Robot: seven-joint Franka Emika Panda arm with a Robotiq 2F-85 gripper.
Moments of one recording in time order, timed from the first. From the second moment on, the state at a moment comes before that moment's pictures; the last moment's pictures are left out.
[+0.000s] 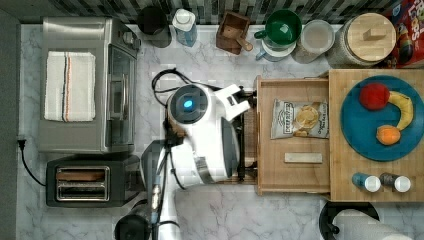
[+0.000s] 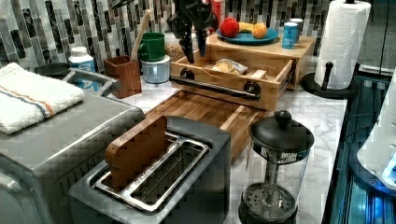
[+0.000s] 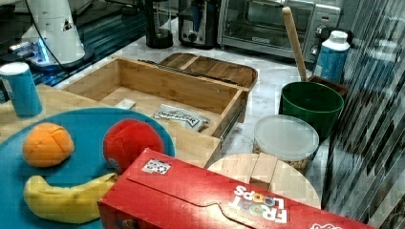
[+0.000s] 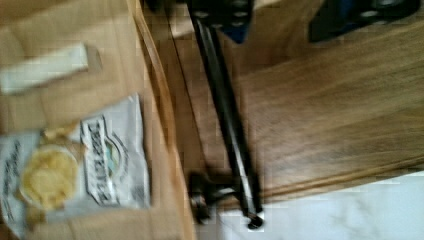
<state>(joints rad) 0.01 0.03 0.11 -2.16 -0.23 0.54 -0.30</state>
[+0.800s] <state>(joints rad) -0.04 0.11 0.23 -2.21 -0.31 0.61 -0.44</state>
